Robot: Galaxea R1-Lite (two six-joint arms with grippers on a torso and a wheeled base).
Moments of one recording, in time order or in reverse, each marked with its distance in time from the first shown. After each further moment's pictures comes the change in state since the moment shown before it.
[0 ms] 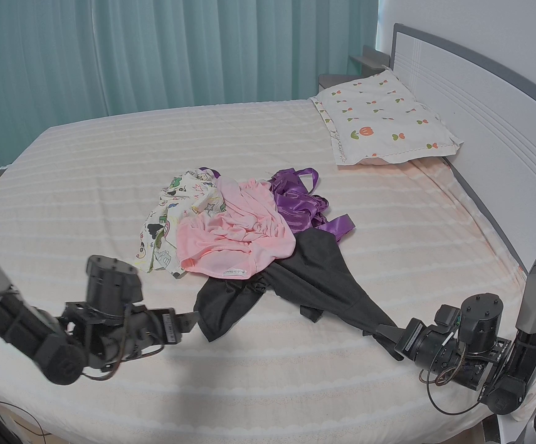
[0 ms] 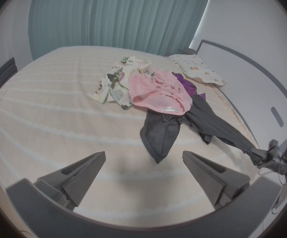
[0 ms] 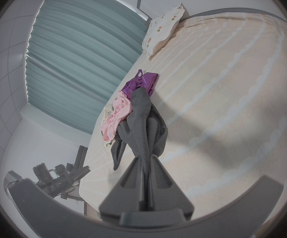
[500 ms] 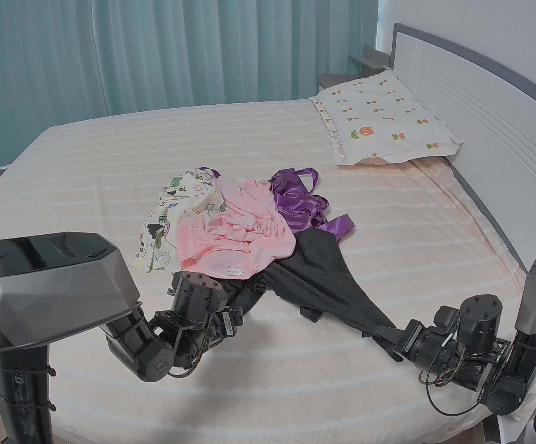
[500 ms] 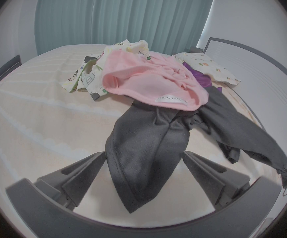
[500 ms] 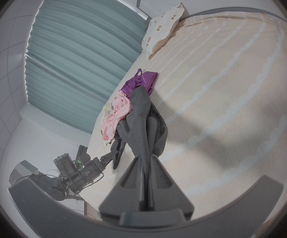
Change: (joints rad) left arm -0.111 0.453 -0.291 -0.168 0.176 -0.094; right arm 0.004 0.004 0.002 0.000 0.000 0.002
